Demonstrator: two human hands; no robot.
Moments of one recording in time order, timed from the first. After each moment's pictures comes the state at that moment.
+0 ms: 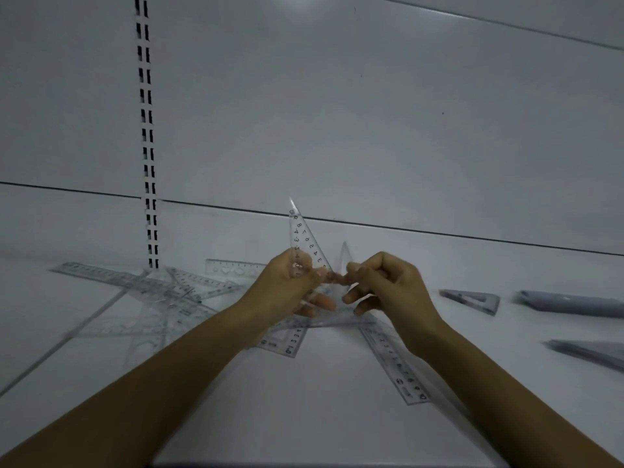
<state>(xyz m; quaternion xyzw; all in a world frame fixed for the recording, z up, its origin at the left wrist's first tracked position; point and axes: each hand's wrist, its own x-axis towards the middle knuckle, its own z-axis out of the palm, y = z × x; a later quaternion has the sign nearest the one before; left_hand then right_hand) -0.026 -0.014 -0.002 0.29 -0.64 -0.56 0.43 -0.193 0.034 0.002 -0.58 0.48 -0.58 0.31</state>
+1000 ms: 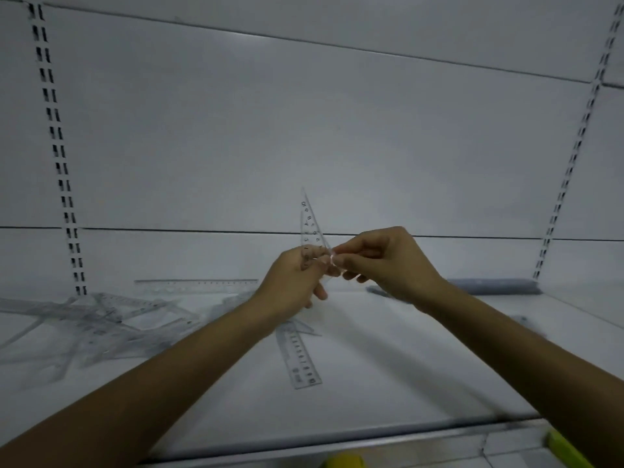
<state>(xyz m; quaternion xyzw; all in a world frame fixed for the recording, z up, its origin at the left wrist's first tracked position) -0.143 0.036 0.030 0.30 -0.74 -0.42 0.43 -0.293 0.095 0.060 -0.70 0.53 -0.47 0.11</state>
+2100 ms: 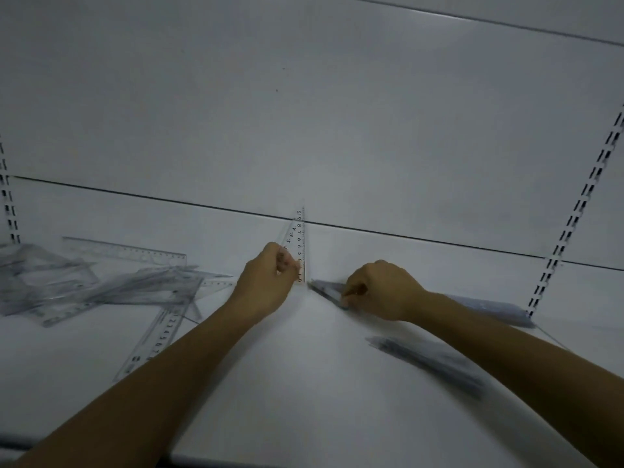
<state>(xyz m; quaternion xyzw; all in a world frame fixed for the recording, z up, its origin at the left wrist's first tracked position) -0.276 0.009 -0.018 0.48 -0.67 -0.28 0.48 -0.479 0.023 0.008 -0.80 0.59 -0.08 -0.07</state>
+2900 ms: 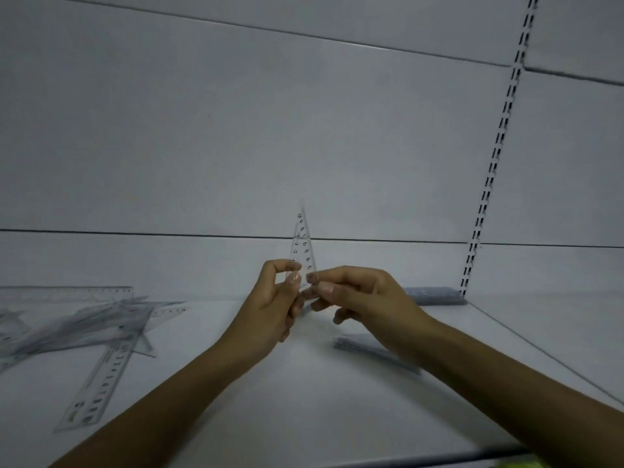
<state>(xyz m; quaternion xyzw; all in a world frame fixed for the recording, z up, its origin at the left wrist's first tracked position) -0.315 0.070 -0.005 0.28 -0.72 -0.43 0.46 -0.467 0.137 0.029 -0.65 0.47 -0.49 0.33</state>
